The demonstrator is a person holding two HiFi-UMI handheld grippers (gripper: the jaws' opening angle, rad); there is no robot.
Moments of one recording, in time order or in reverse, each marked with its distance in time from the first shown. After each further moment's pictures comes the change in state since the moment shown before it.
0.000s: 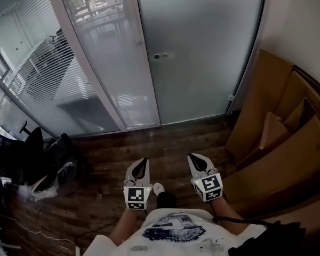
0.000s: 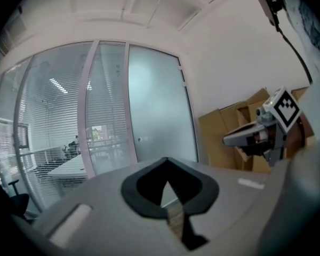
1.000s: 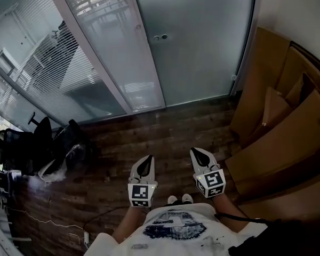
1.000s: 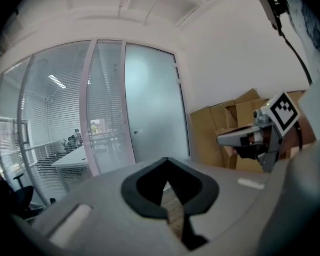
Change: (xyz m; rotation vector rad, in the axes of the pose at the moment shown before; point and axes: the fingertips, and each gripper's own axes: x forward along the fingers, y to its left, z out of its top) left arm -0.091 -0.062 -0.013 -0.011 0.068 -0.024; right arm -0.088 0.045 -0.024 0.100 -0.028 -0.008
